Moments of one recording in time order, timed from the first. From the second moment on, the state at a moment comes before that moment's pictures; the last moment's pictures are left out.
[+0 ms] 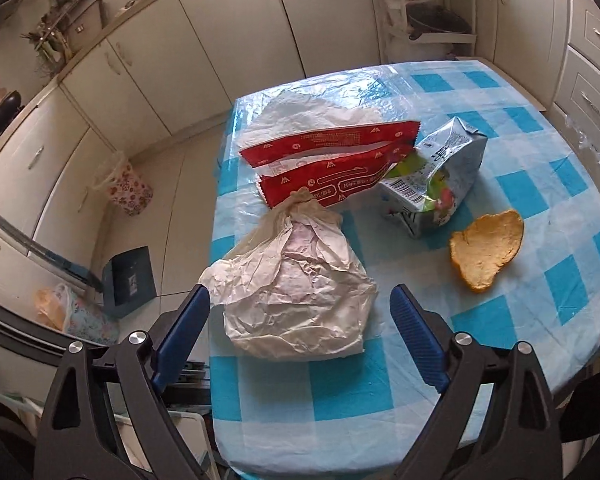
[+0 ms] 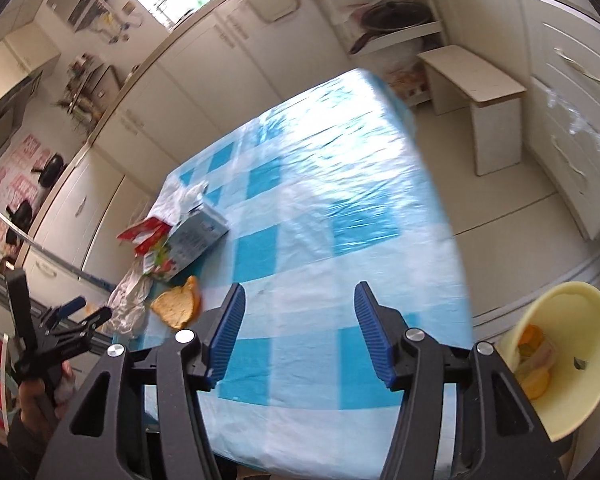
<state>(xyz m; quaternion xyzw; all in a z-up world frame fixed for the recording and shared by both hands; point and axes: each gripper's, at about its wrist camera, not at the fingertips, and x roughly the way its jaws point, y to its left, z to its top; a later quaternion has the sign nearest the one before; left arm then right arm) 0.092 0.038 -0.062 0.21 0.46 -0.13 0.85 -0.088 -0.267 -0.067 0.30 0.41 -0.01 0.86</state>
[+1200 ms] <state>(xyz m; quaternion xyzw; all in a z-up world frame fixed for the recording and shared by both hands) 0.081 0.089 -0.094 0.00 0.58 -0.21 0.79 -0.039 -0.189 -0.079 0.19 0.44 0.04 0.88</state>
